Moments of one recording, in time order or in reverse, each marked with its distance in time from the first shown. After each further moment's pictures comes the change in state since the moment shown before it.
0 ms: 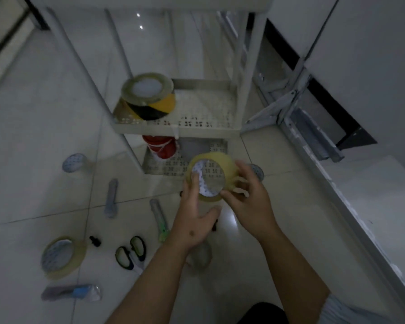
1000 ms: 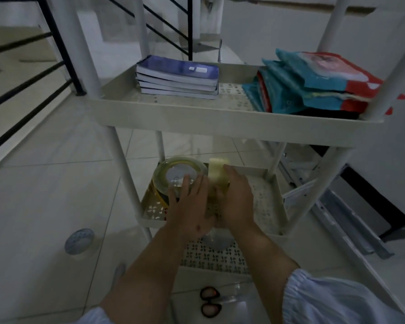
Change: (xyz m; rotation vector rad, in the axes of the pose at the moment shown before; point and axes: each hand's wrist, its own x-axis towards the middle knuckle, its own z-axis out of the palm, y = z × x) left_hand 0.191 0.049 -0.129 0.977 -0.003 0.126; right_hand 0.212 -0.067 0.107 -0.546 0.207 -0.246
